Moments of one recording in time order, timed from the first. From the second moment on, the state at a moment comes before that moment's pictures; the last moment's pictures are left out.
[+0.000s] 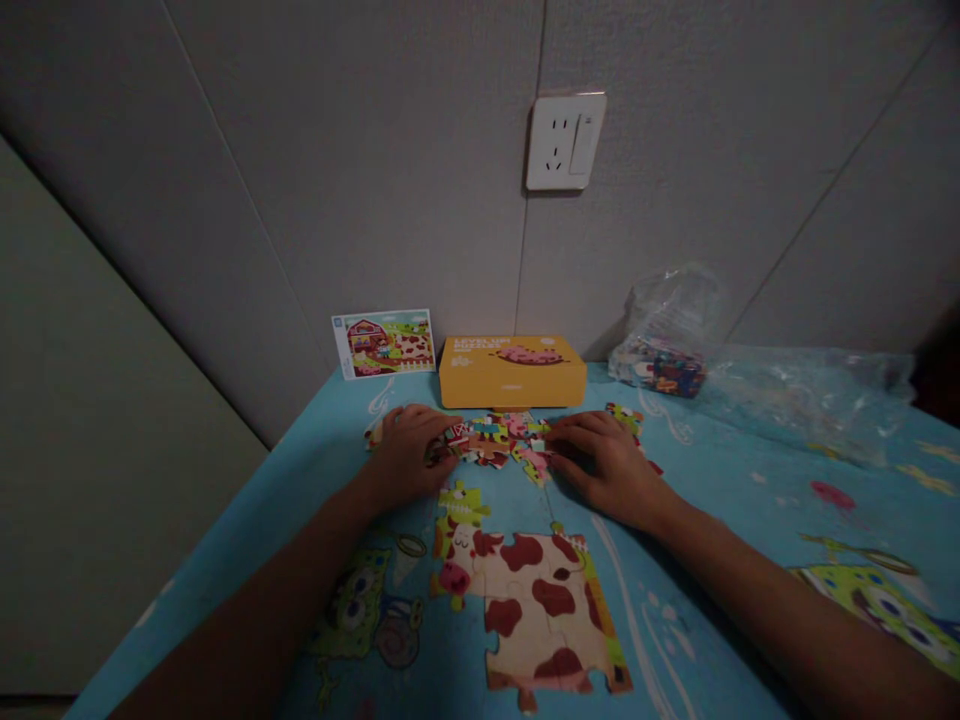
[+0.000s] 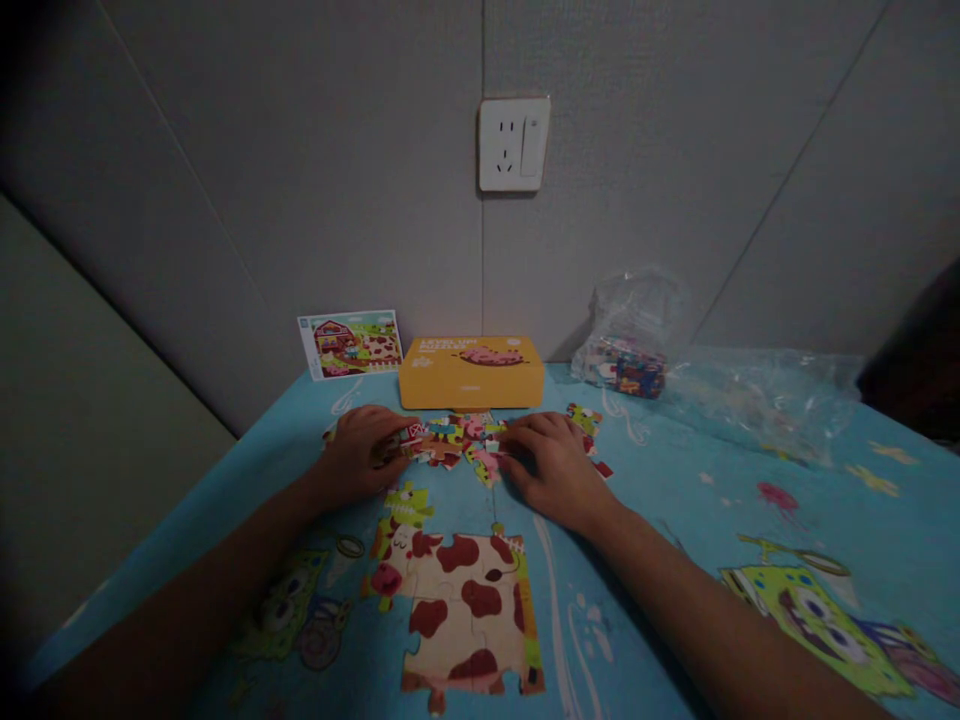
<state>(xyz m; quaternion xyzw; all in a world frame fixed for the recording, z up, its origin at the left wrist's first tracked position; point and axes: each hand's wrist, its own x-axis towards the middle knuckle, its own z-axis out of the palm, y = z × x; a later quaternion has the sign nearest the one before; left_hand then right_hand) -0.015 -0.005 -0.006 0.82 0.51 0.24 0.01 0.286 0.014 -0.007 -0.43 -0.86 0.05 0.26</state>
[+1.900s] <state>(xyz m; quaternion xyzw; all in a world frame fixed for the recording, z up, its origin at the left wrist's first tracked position) -0.025 -0.001 0.007 0.80 0.54 0.25 -0.10 0.283 0.008 -0.005 -0.42 -0.87 0.06 0.25</state>
